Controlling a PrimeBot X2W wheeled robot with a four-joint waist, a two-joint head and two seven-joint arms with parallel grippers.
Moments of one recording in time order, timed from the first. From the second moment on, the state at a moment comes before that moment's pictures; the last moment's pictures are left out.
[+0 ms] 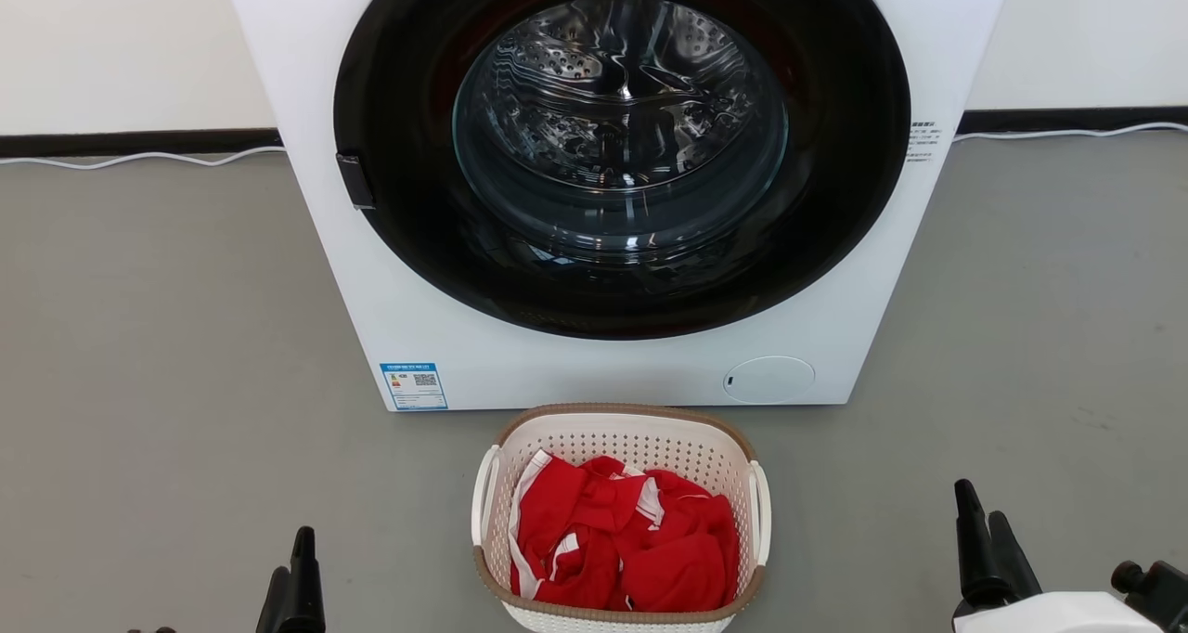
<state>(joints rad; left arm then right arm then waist) 0.02 0.02 -0.03 0.28 -1.11 -0.12 -0.07 0.01 -0.02 -0.05 0.22 0.90 0.13 -0.06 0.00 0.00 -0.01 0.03</state>
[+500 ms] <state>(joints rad) 0.03 0.03 -0.04 0.26 -0.84 -0.12 -0.10 0.02 -0.02 -0.03 0.20 0.67 0.13 -0.10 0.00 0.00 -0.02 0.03</state>
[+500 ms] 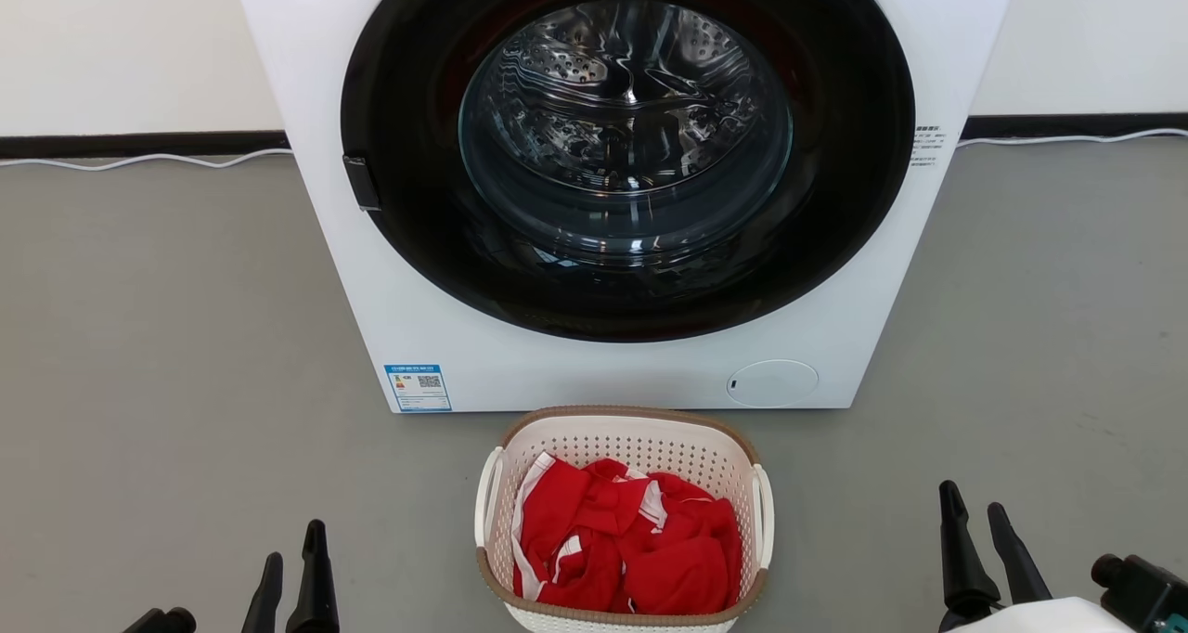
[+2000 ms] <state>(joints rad) 0.09 0.05 -0.05 0.24 -0.18 -0.12 -0.23 0.07 -0.03 -0.03 0.25 0.11 0.13 -0.23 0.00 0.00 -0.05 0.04</state>
